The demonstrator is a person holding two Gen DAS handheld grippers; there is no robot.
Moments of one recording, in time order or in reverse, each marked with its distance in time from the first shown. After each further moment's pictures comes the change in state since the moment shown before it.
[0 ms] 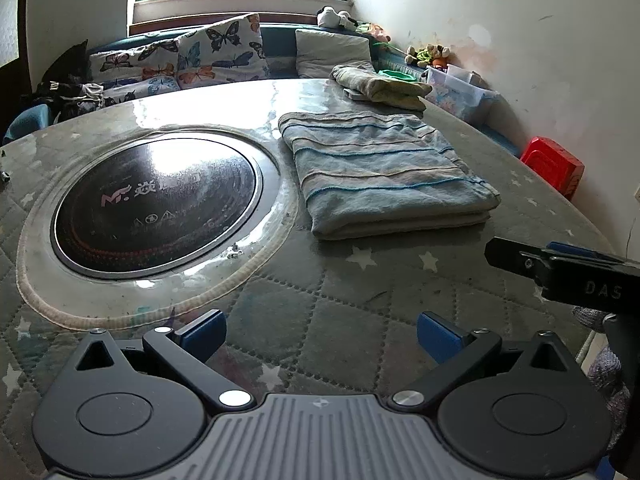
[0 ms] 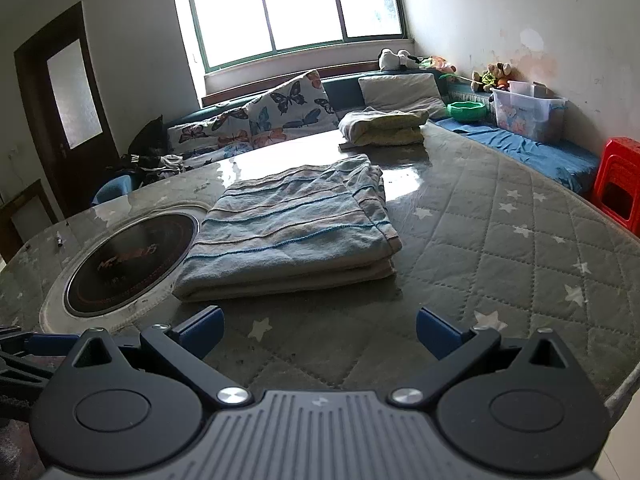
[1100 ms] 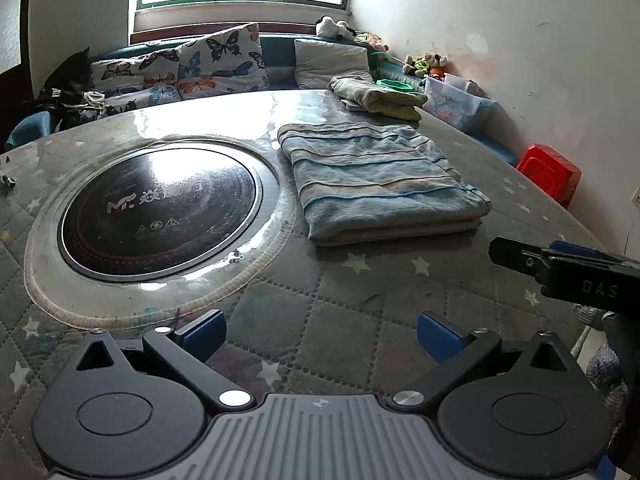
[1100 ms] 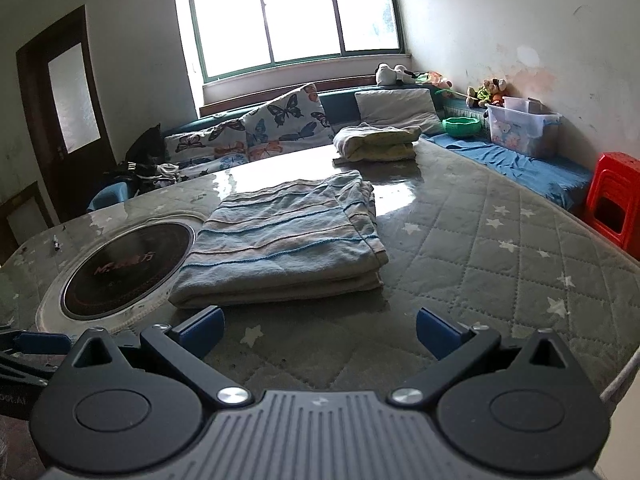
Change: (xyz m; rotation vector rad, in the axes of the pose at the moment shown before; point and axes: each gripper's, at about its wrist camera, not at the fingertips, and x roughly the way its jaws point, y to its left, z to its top) left arm -0.016 -0.003 -0.004 0.007 -0.036 -0.005; right arm -0.014 -0.003 0.000 -0.020 -0.045 -0.017
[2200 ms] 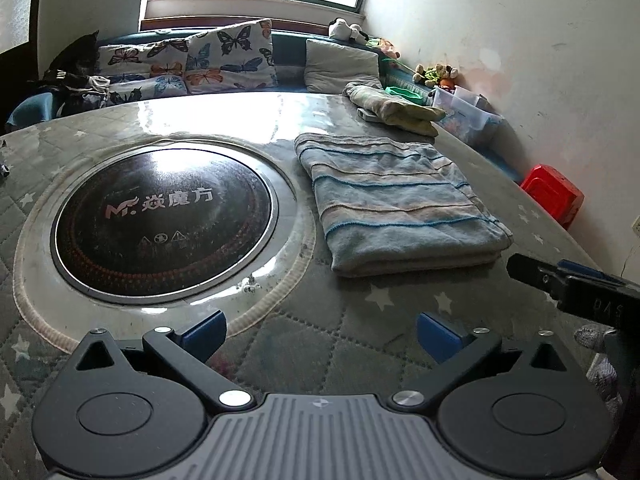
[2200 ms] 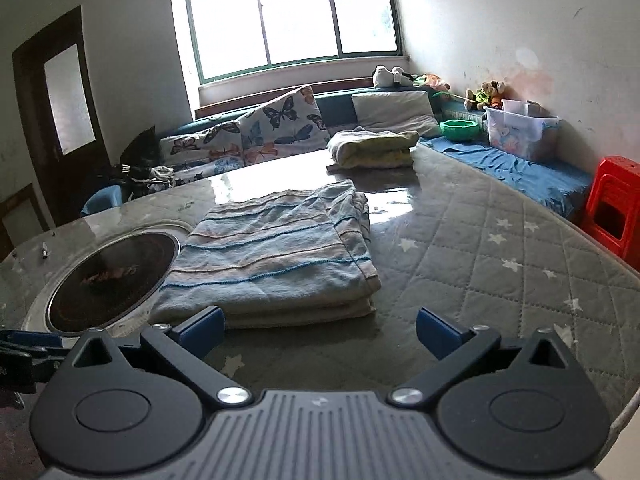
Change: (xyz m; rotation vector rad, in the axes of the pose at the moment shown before) left arm 0.020 0.024 0.022 -0.074 -0.002 -0.023; right arm 0.021 -0.008 0.016 -0.006 -0.007 -0.011
